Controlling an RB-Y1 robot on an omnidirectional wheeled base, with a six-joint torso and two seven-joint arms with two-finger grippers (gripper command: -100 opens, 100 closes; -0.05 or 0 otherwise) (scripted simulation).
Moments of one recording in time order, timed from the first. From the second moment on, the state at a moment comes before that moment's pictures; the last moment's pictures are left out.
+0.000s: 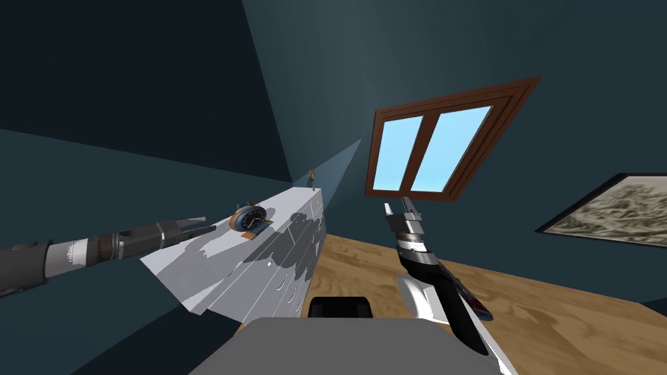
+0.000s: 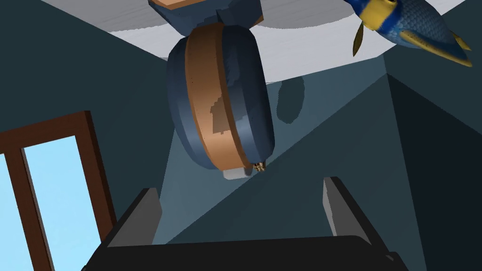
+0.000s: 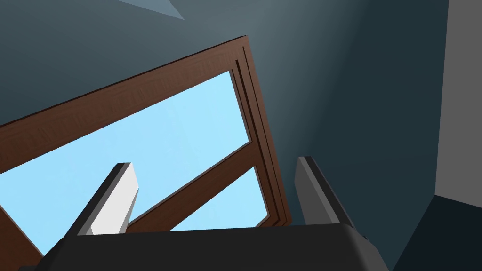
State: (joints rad) left arm 1.09 1.25 1.02 -1.60 -0.54 -0.93 0.22; right arm 0.48 -0.04 0.04 -2.32 -0.04 -0.40 -0.17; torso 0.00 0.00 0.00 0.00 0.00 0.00
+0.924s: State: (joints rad) left arm 1.24 1.41 1.20 -1.39 -0.72 -1.16 0.46; right arm 0.48 -0.04 0.04 -2.32 -0.04 -0.40 -0.17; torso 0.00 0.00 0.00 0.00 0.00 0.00
